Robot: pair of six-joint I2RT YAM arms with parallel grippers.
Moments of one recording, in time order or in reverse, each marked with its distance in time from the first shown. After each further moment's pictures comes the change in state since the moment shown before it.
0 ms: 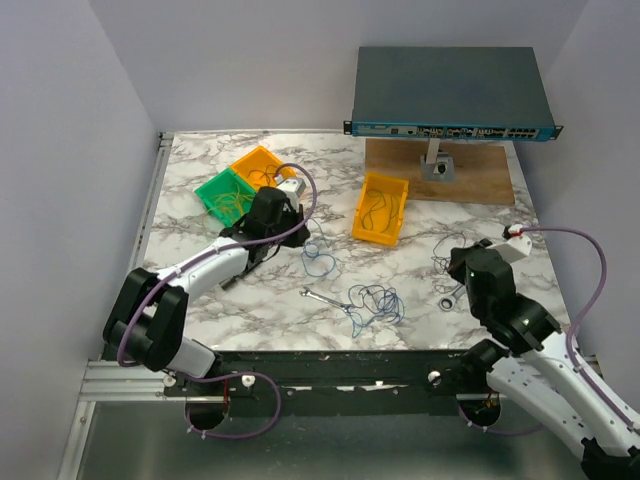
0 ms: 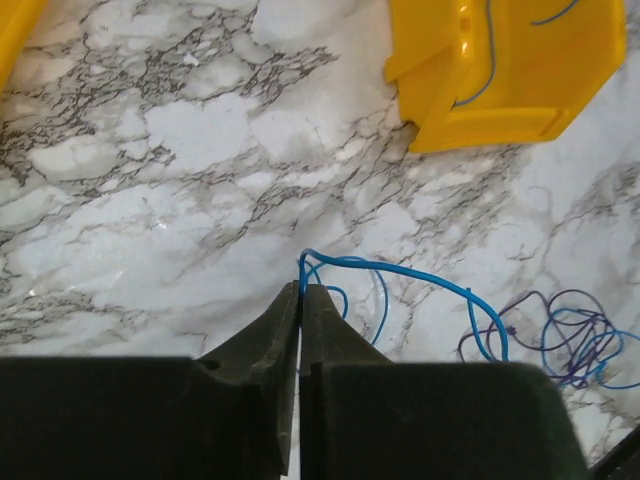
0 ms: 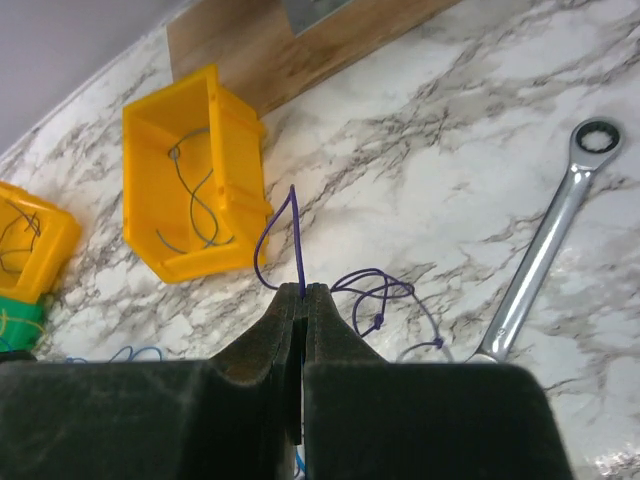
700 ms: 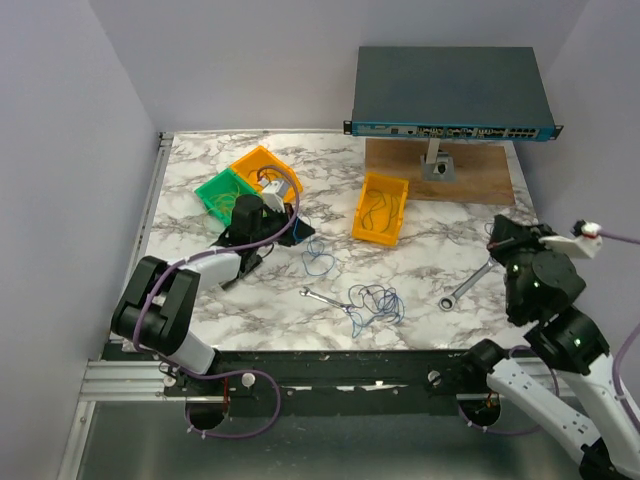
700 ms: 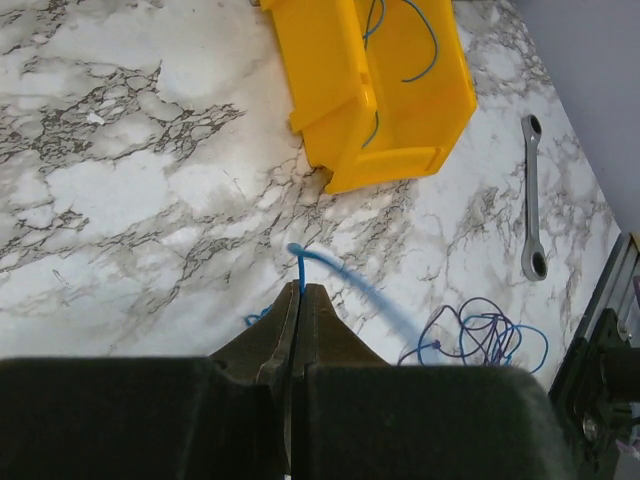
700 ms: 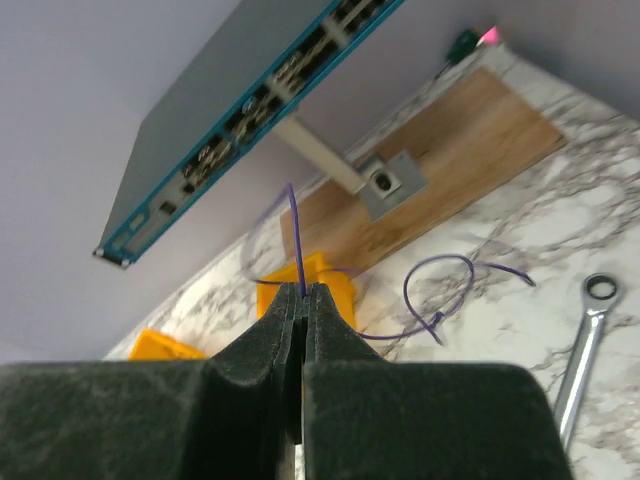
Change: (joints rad) left arm 0.113 0.090 -0.154 0.458 0.317 -0.132; right arm 0.001 -0.024 0.265 0.098 0.099 -0.109
